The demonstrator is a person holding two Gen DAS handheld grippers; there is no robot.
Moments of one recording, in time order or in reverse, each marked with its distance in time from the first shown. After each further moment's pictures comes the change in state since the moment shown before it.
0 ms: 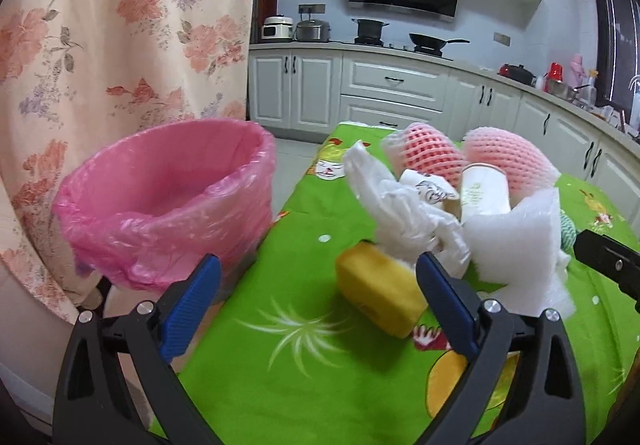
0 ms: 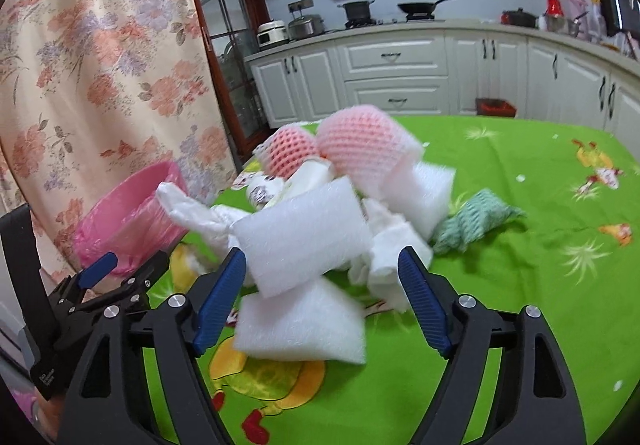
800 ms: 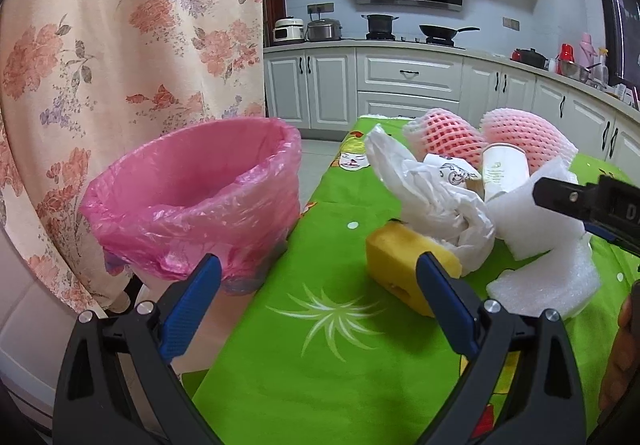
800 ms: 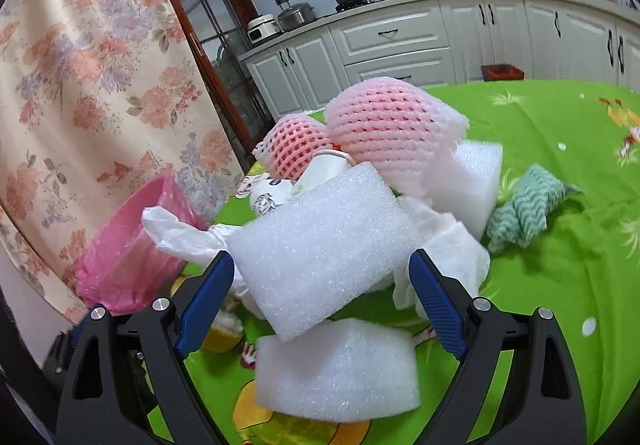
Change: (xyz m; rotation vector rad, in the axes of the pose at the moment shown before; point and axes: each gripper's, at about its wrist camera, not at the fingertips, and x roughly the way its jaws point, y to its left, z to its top) left arm -0.003 0.002 -0.008 0.056 0.003 0.085; right arm 0.053 0.003 0.012 0.116 0.041 0.044
